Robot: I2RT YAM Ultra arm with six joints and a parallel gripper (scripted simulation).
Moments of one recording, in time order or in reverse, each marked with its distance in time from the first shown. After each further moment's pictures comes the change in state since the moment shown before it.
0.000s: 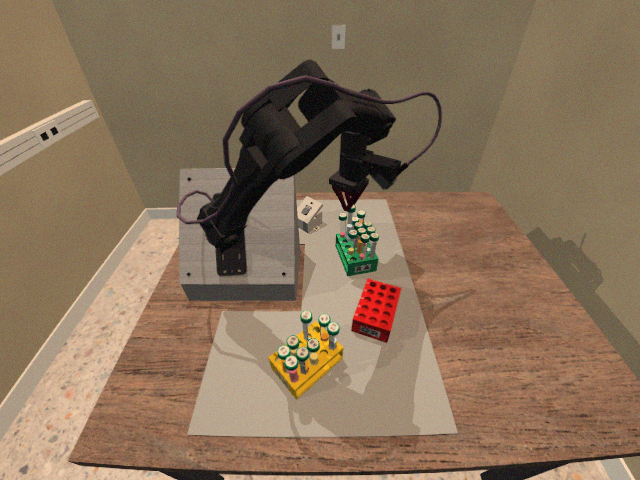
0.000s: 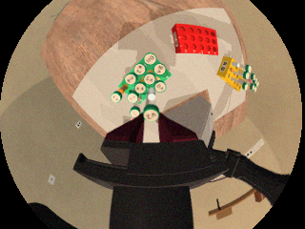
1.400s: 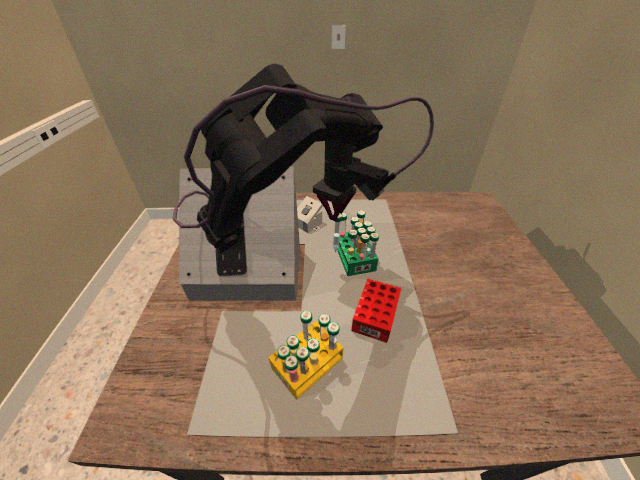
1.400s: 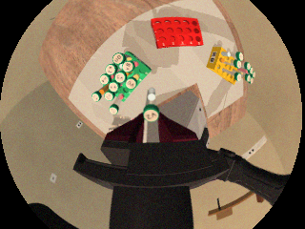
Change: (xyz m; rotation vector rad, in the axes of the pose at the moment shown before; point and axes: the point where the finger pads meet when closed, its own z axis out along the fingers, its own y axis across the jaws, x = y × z) arm 0.007 -0.056 -0.004 -0.013 0.015 0.039
